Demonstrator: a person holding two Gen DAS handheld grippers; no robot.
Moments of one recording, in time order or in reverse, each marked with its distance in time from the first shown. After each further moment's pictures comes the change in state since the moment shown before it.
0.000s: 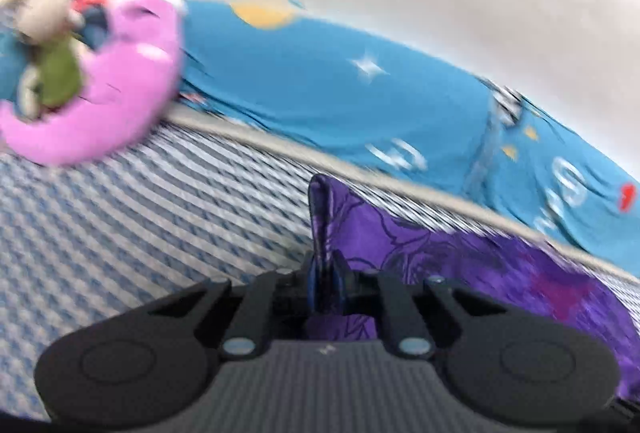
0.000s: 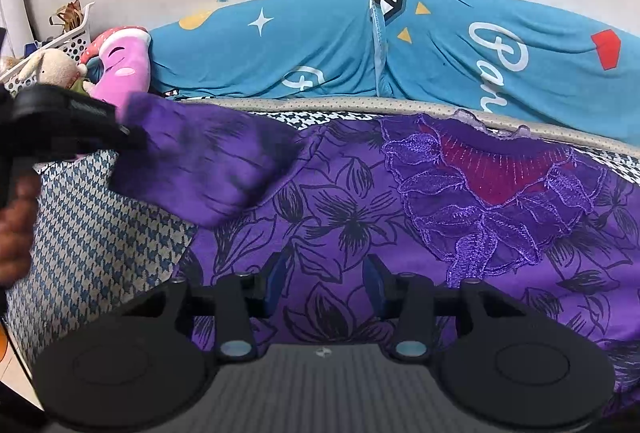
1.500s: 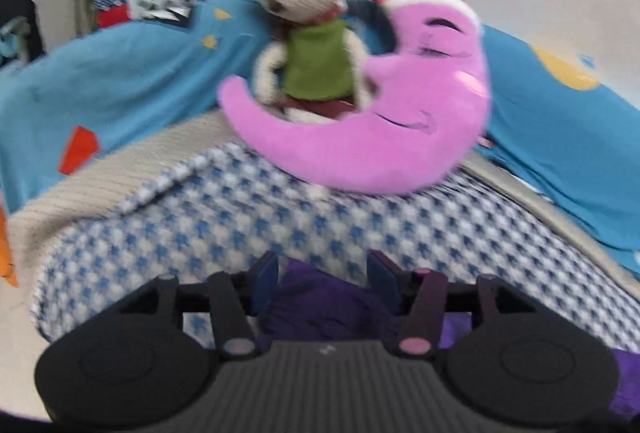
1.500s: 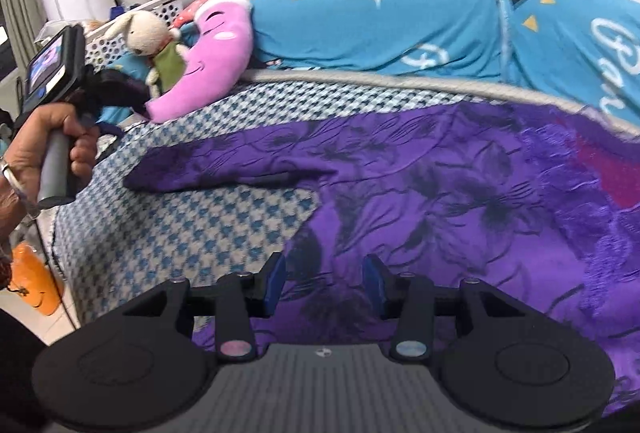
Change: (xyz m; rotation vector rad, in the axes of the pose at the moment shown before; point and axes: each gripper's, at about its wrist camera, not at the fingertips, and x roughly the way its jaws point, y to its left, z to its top) left arm 0.021 0.160 0.040 -0.268 0.029 0.454; right arm 0.028 0.055 -0.018 -0.109 0.041 0.267
